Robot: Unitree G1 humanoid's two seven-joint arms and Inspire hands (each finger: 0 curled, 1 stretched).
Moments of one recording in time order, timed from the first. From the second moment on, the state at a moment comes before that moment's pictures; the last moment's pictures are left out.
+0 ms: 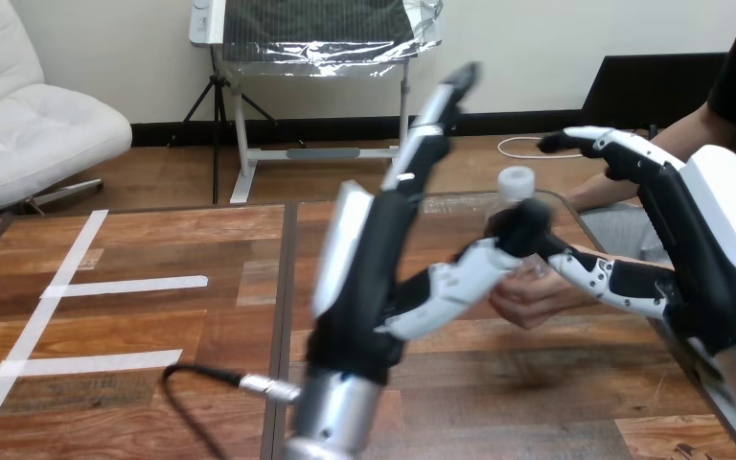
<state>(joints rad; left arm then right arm) 0.09 -0.01 -0.47 -0.21 0.27 -0.39 0.24 0.17 -0.42 -0.08 -0.50 -0.43 -0.12 0.01</state>
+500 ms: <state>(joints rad) 0.23 0.00 -0.39 -0.20 0.34 -0.52 0.31 0.22 -0.25 -0.01 -0.47 -0.34 -0.33 -0.08</state>
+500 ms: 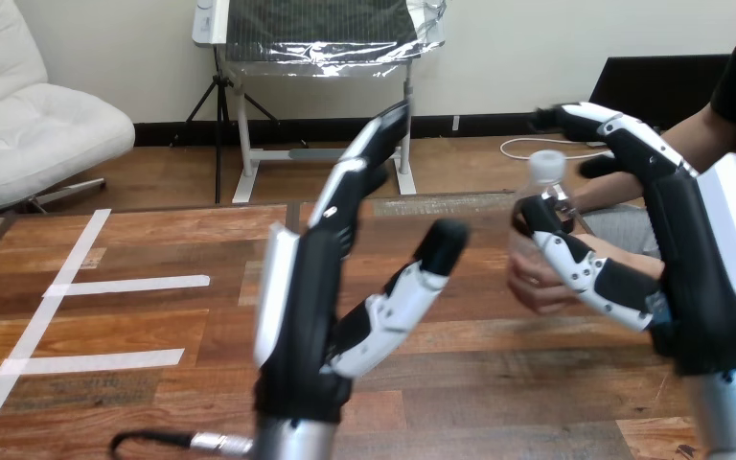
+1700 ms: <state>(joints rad) 0.41 0.08 -0.33 -0.21 0.48 -0.66 0.52 0.26 -0.11 0.12 -0.27 -0.30 -0.55 -0.11</state>
